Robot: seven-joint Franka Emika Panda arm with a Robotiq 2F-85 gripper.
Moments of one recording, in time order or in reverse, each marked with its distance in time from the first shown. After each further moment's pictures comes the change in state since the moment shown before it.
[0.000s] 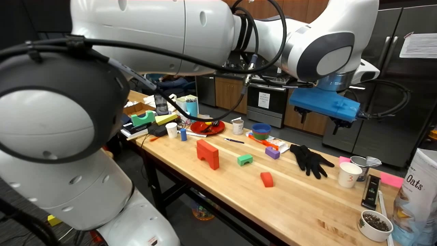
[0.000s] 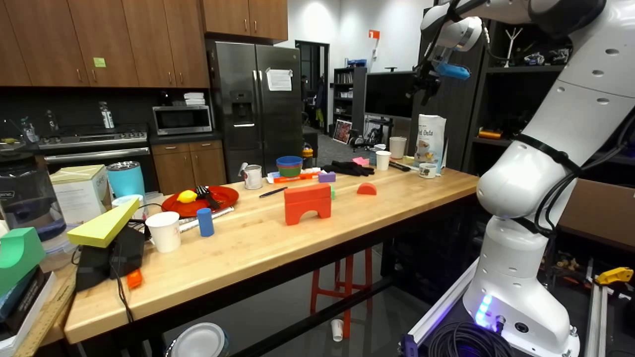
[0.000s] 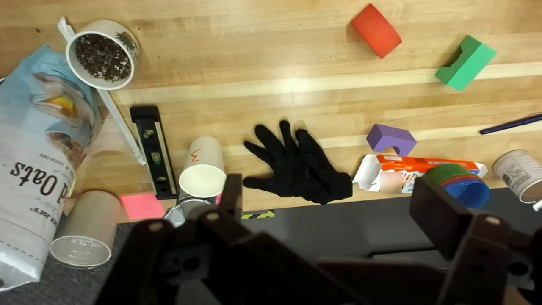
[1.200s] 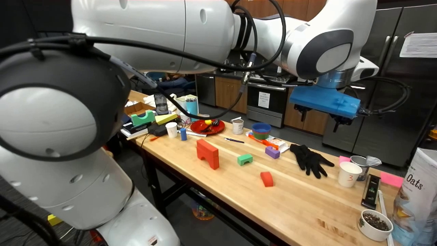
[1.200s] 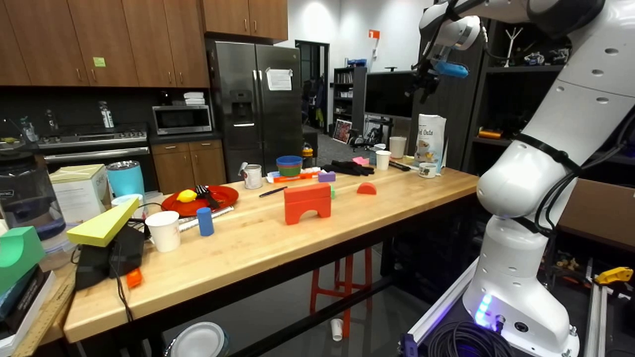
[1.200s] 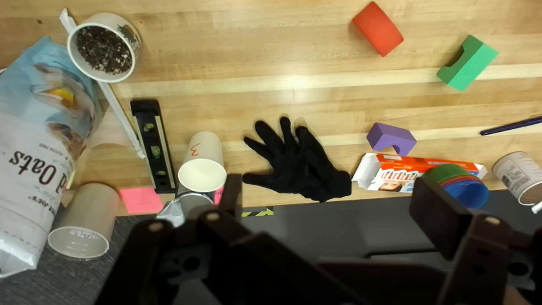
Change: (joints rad) arm 0.001 0.007 0.009 0.013 -0.006 0.004 -0.014
